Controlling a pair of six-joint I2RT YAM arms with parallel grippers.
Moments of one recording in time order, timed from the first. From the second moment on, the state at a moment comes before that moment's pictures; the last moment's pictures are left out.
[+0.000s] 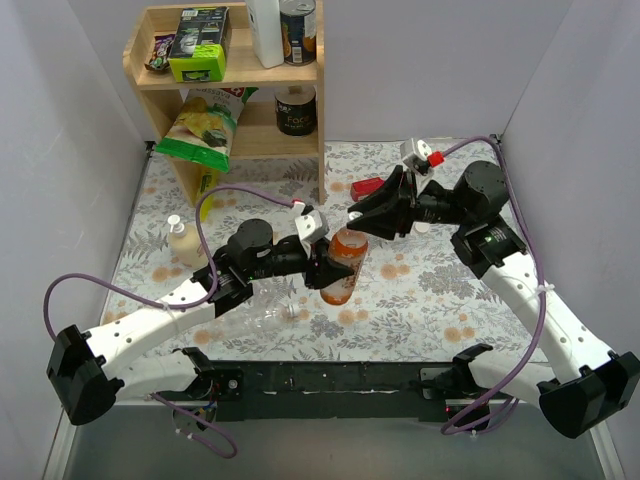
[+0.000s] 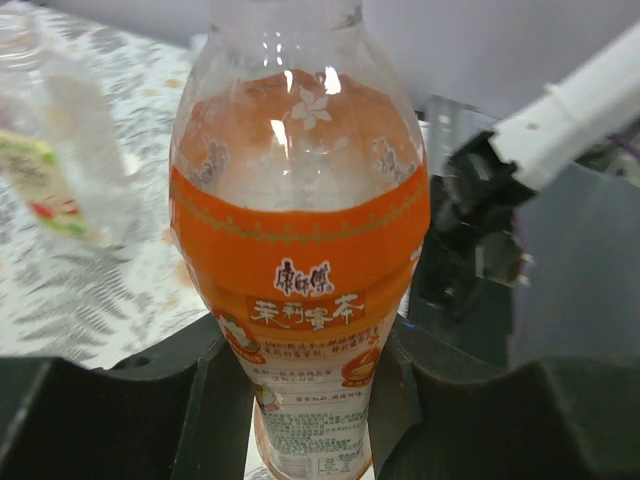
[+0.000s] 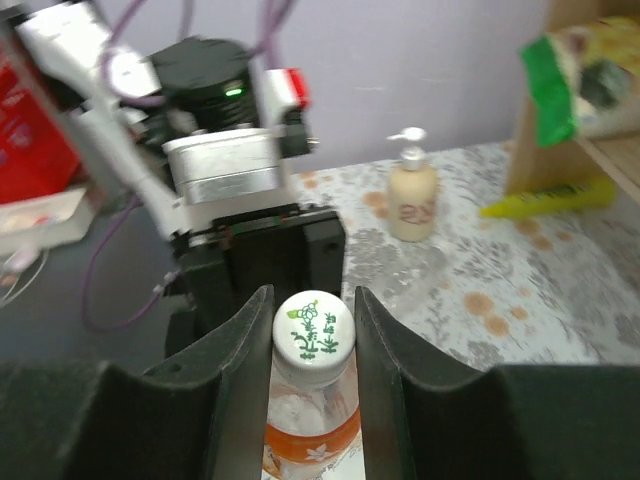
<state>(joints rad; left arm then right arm) -0.87 1.09 0.82 0.16 0.46 -0.11 0.50 1.09 1.10 0.12 -1.00 0.28</state>
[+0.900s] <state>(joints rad) -0.89 1.11 0.83 0.18 0.52 -0.10 0.49 1.03 1.15 -0.05 -0.98 0.13</state>
